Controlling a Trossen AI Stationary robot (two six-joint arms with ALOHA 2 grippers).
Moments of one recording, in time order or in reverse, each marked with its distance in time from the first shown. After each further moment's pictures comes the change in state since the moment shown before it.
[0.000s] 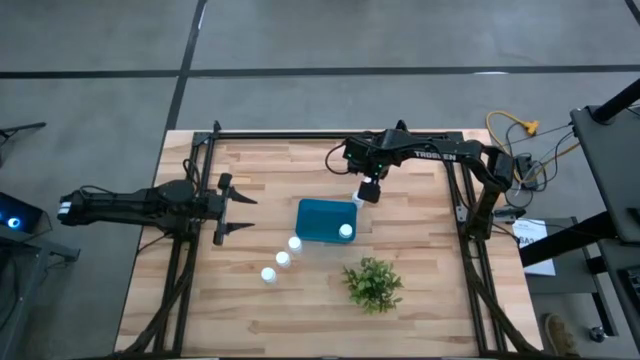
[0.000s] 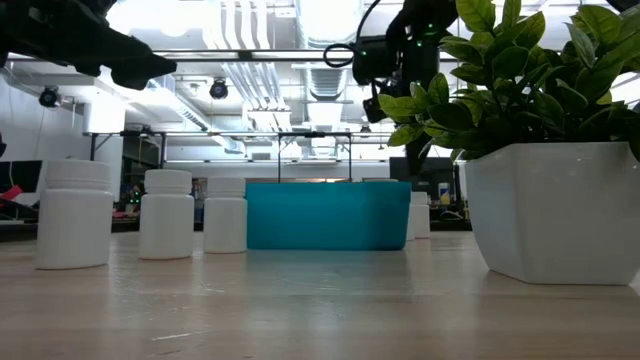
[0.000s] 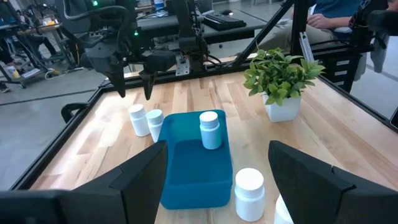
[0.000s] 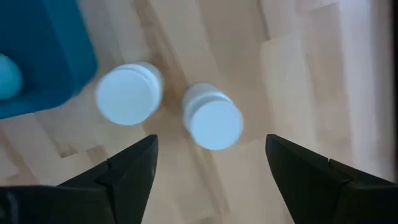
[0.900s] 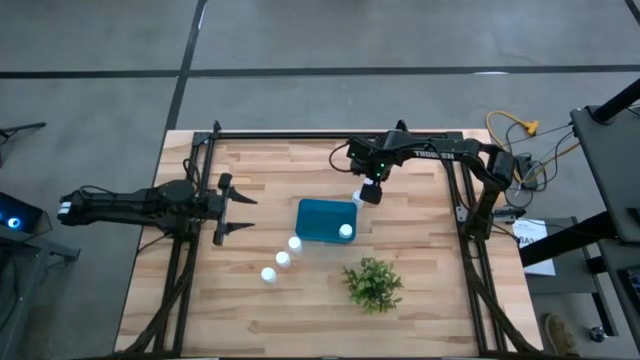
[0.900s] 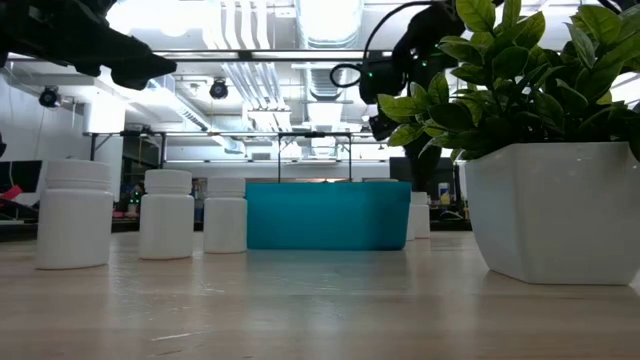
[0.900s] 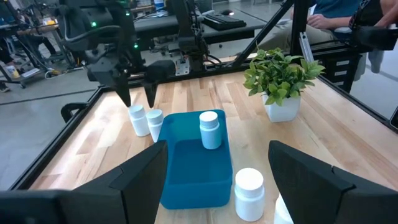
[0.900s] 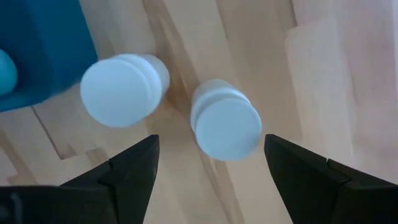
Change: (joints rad) left arm 0.000 0.000 0.000 0.000 0.000 -0.001; right arm -0.050 0.000 -0.109 0.105 -0.093 -0.031
